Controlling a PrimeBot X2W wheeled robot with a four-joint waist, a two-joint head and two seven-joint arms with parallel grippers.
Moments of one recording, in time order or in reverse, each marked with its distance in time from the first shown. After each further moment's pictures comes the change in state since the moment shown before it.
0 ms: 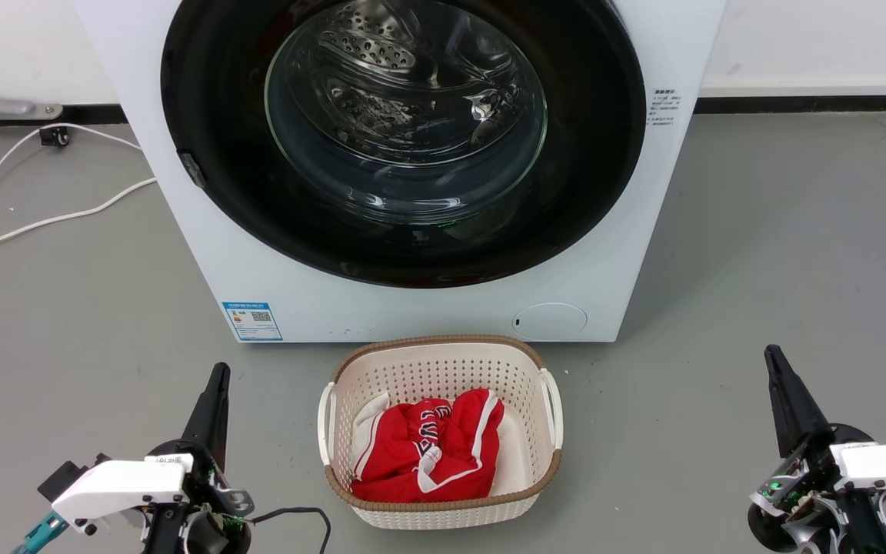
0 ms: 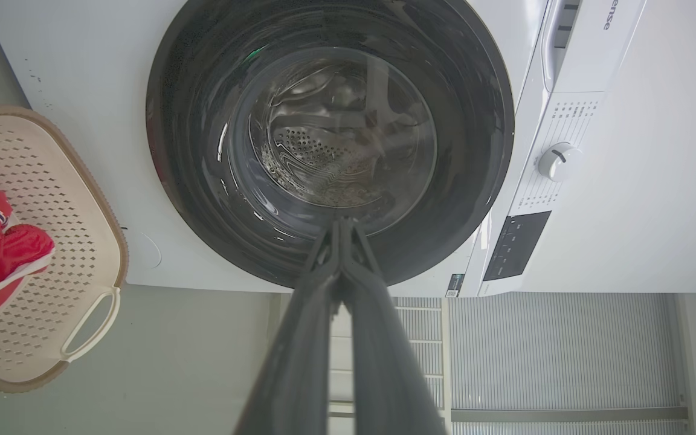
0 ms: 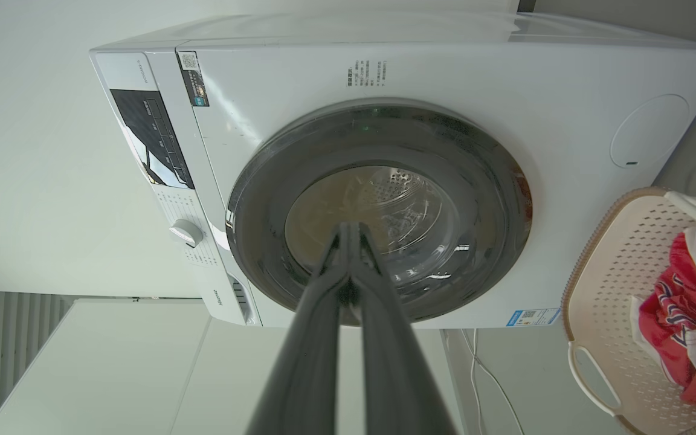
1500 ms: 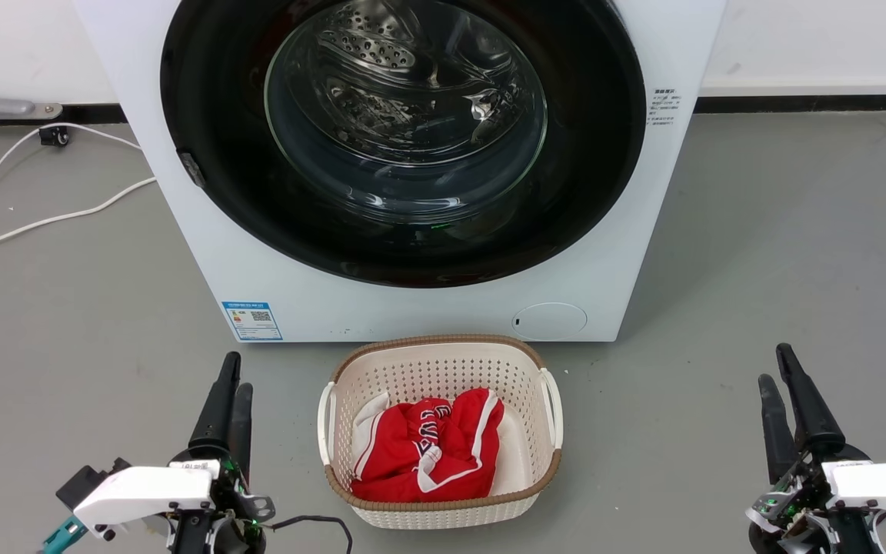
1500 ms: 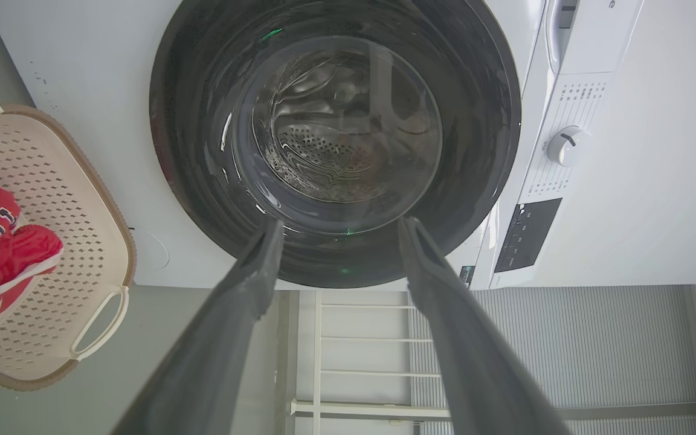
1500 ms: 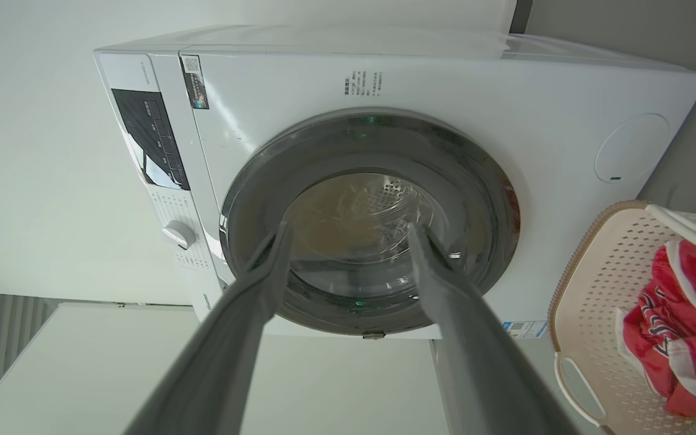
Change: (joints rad) left arm 0.029 -0.012 -0.065 -0.032 0.035 0.002 -0.076; right arm 0.052 0.009 0.026 -0.055 -0.037 0.000 -0.070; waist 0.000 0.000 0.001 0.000
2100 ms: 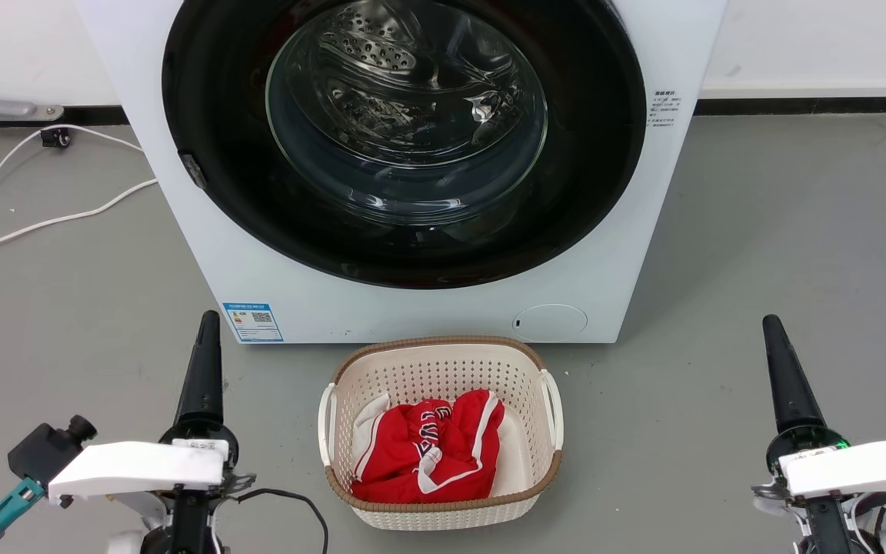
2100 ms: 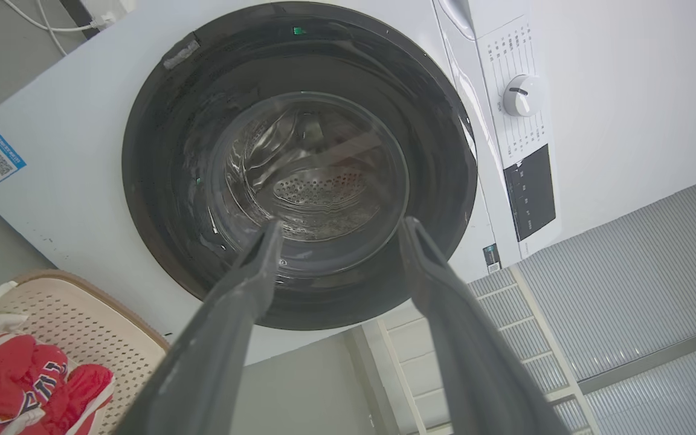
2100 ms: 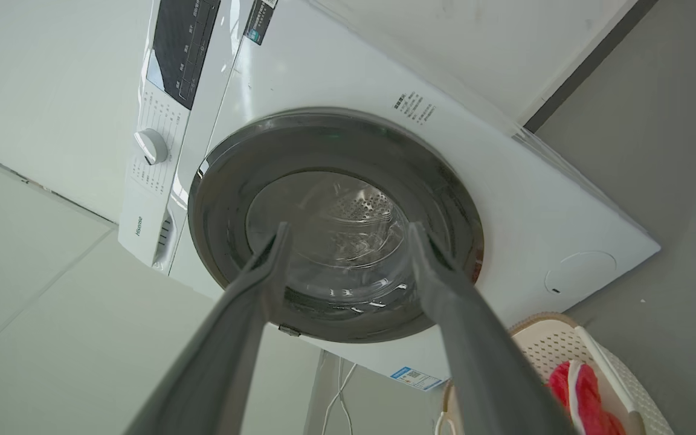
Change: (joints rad) left arm -0.005 0.000 0.026 -0.144 0.377 0.000 -0.070; right arm 0.008 0.001 0.029 -0.126 -0.482 0.000 -0.069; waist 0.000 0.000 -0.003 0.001
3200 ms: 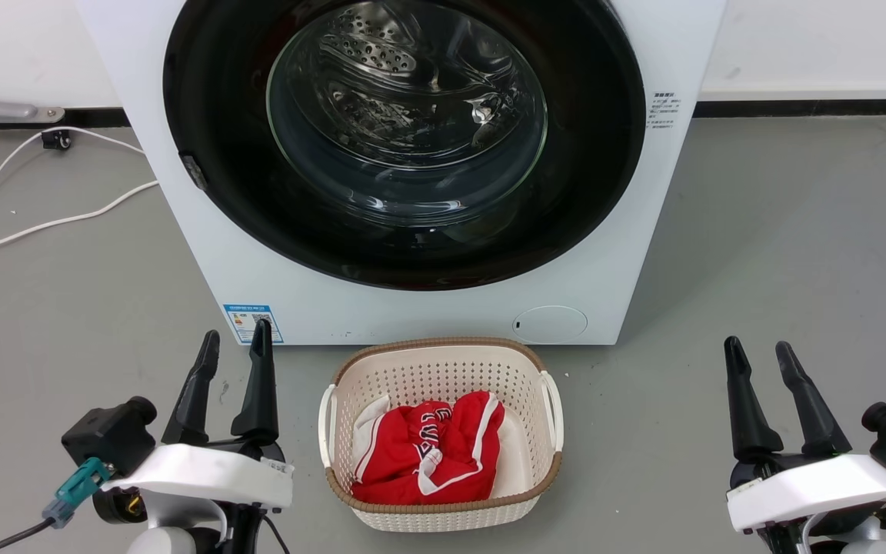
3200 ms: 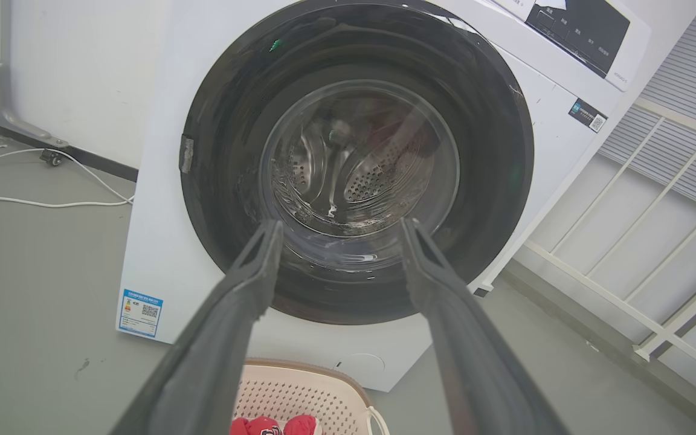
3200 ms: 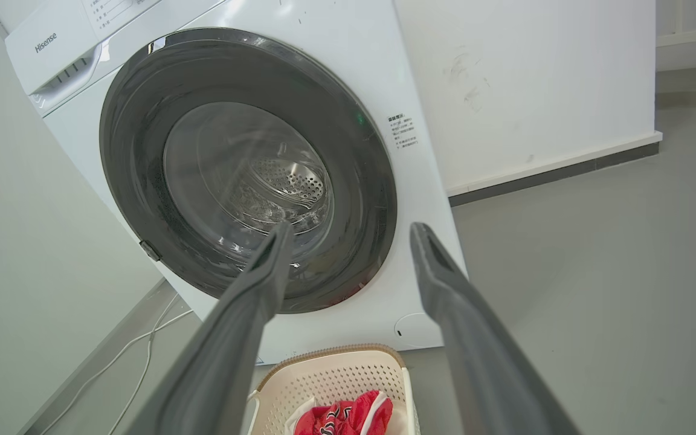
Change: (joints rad) left arm 0.016 0.019 -0.072 -0.014 0.692 0.018 -0.099; right arm 0.041 0.001 0.031 -0.035 -0.677 0.000 -0.078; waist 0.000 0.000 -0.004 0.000
